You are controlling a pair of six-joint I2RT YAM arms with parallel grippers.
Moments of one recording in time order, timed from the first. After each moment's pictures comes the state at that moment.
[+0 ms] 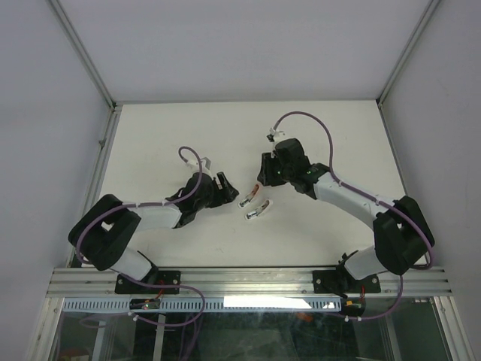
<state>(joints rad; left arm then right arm) -0.66 1.53 0.54 0.42 -0.06 -0.83 0.64 1.45 0.95 -0.21 -0.01 0.41</state>
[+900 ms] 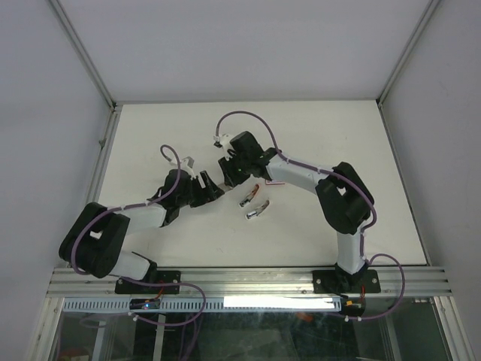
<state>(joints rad) -0.43 1.39 0.43 0.39 0.18 -0.74 0.78 1.94 1.40 -0.31 -0.21 0.06</state>
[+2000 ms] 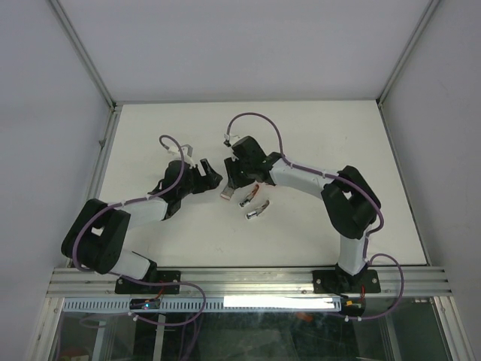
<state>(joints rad) -0.42 1.49 0.55 0.43 0.05 -0.62 0.80 1.87 1.32 -0.32 -0.08 0.29</state>
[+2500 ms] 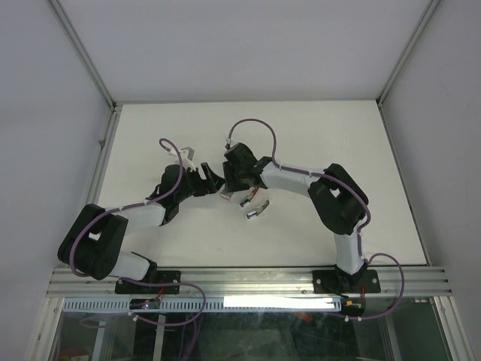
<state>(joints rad) -0.42 1.41 0.46 0.53 0.16 -0.61 0.84 1.96 1.35 -0.32 0.02 0.54</state>
